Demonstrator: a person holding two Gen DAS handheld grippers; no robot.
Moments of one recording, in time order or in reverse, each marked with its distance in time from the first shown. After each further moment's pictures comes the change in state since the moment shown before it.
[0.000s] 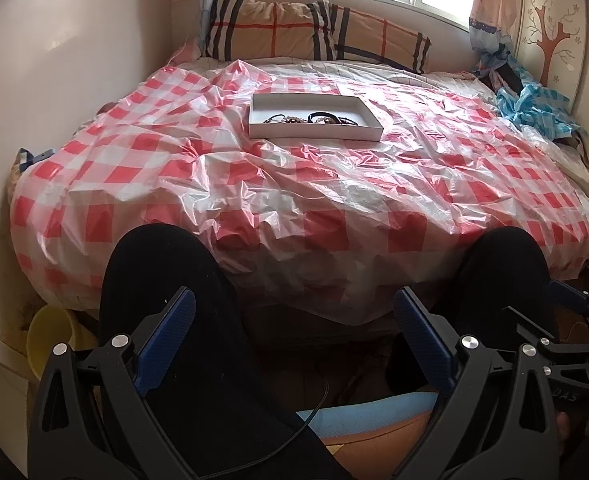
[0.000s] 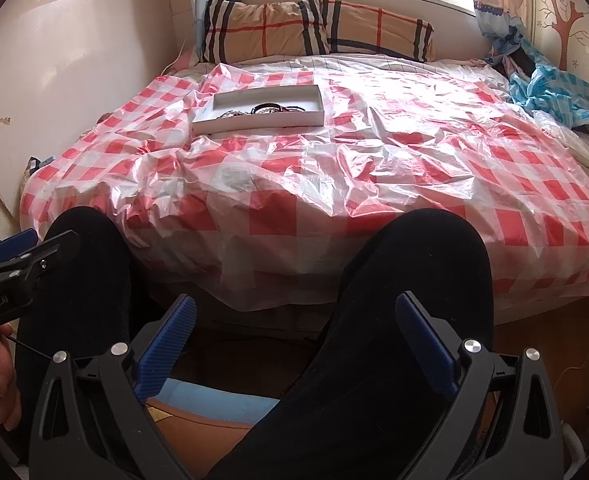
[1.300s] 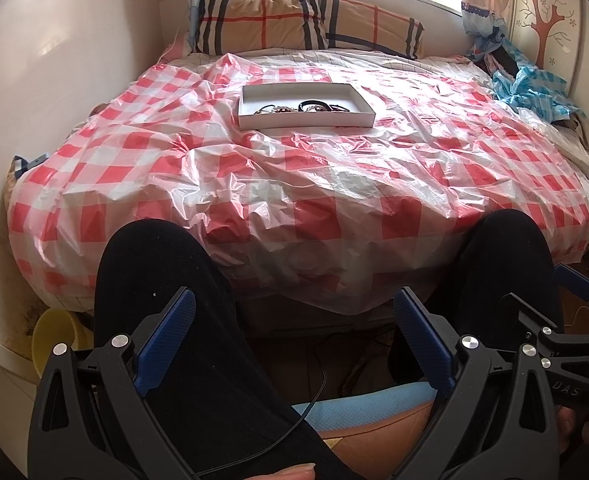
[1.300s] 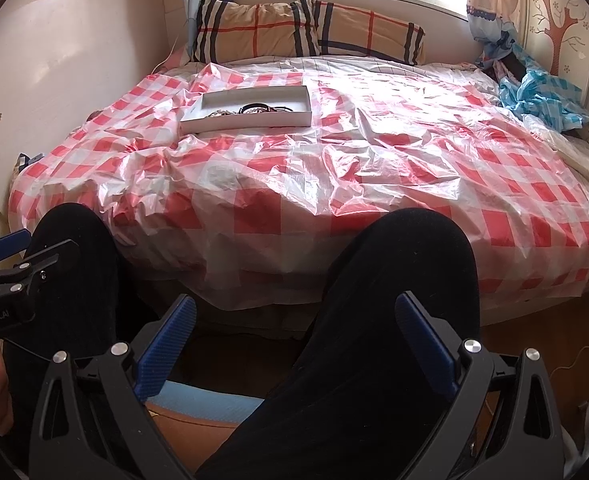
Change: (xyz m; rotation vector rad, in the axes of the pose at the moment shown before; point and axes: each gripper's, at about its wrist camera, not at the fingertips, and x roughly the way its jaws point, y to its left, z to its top) left arm 0.005 -0.014 -0.003 0.040 0.035 0.006; right arm -0.002 -0.006 0.000 -0.008 -0.009 -0.038
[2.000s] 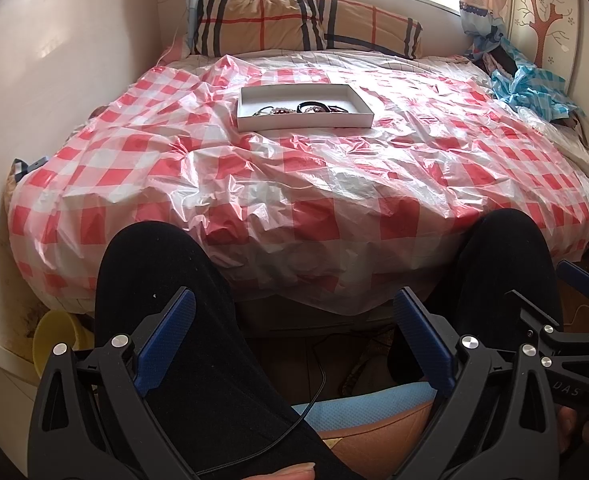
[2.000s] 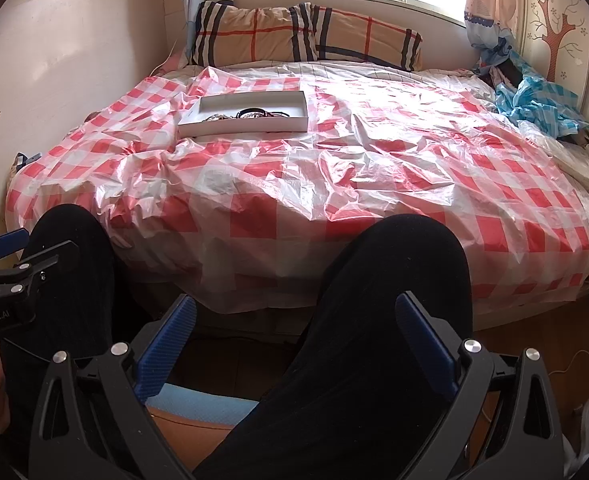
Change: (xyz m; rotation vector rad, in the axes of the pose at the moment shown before) left arm 0.000 0.000 0.000 0.002 -0.001 0.004; right arm -0.003 0.001 0.000 -0.008 -0.016 -0.018
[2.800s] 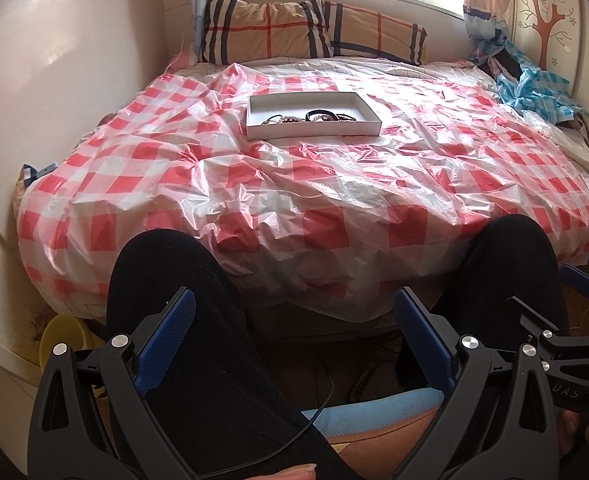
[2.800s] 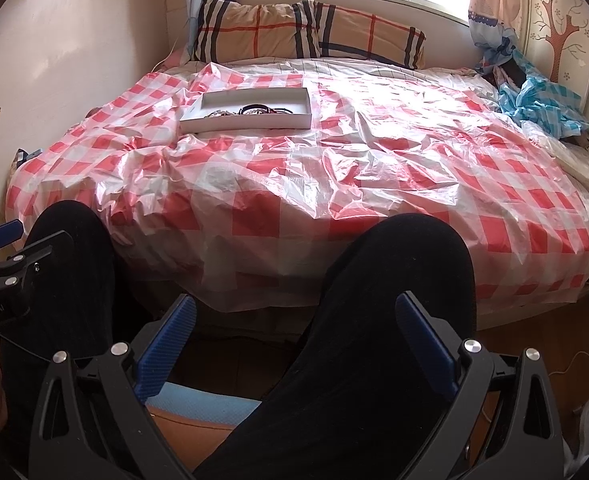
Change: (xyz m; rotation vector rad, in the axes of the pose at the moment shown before) left arm -0.006 0.003 0.004 0.011 -0.023 0.018; right arm 0.003 0.004 0.001 -0.009 0.007 -0.001
